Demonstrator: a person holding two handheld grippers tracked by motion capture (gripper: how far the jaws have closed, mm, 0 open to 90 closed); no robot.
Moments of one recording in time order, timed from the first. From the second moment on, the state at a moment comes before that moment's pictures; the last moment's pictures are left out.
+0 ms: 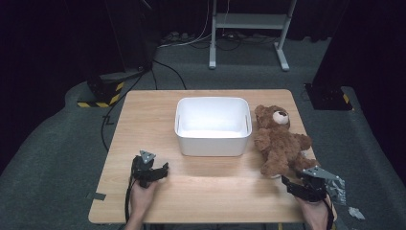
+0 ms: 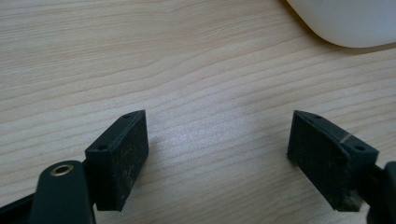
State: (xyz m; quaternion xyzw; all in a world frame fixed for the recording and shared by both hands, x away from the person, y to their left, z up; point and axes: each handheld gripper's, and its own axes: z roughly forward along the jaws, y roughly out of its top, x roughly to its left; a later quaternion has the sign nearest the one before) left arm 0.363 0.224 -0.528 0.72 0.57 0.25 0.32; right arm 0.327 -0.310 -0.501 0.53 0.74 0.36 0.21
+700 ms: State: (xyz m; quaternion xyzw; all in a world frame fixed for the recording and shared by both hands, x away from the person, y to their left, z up) left arm 0.363 0.224 -0.528 0.72 0.57 0.25 0.32; right arm 0.318 -0.329 -0.457 0.54 0.70 0.40 0.25
